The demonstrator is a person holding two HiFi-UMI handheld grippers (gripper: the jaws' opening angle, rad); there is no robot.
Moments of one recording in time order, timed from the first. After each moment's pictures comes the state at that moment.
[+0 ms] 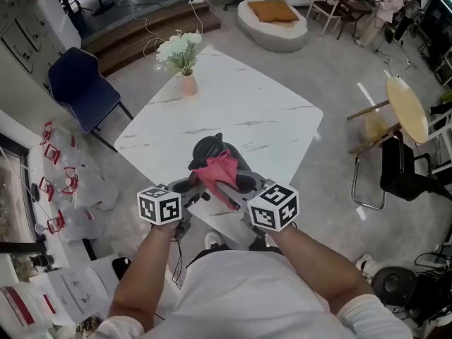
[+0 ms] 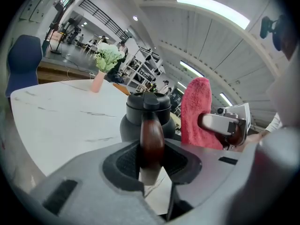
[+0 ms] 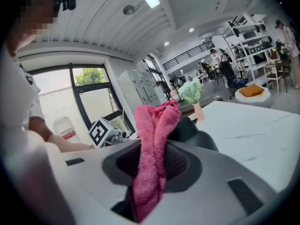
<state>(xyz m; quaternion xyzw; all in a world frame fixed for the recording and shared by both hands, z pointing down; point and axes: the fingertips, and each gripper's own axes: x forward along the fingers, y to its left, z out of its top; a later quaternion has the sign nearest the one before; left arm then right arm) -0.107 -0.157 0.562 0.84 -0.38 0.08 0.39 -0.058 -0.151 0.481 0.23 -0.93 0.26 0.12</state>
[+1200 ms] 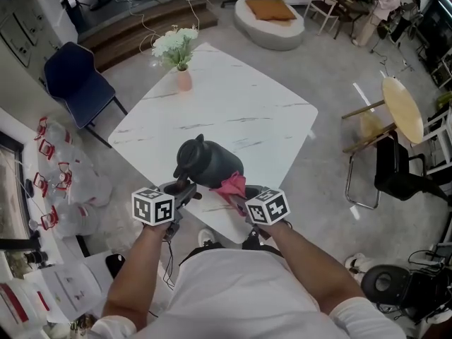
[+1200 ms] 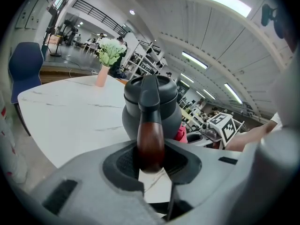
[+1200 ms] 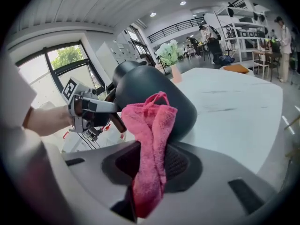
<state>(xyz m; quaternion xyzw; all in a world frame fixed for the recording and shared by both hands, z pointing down) -0.119 -0.135 0.590 0.83 -0.39 0.13 0.39 0.006 -0.123 0.627 0.26 -0.86 0.32 0.28</state>
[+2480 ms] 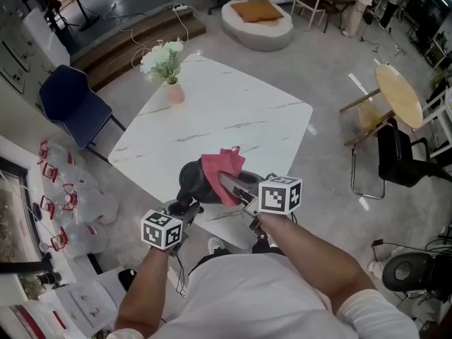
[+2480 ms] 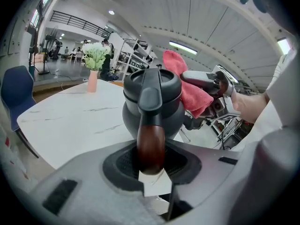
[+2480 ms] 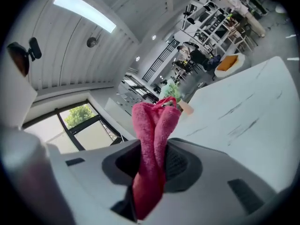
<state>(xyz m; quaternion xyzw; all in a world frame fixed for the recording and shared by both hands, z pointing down) -0.109 -0.114 0.597 0.85 -0.37 0.20 0.31 -0.024 -0.181 0.483 0.26 -0.86 0.43 -0.01</state>
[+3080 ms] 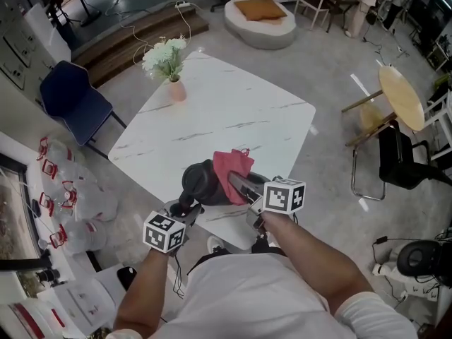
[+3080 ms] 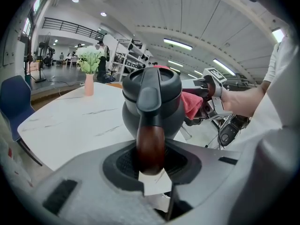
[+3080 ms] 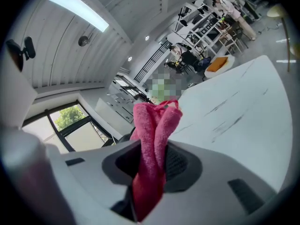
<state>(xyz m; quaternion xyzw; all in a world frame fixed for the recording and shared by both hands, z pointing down) -0.107 -0.114 0.599 0.86 -0.36 0.23 0.28 -0.001 -0.195 0.522 0.30 -0.84 0.45 0.00</state>
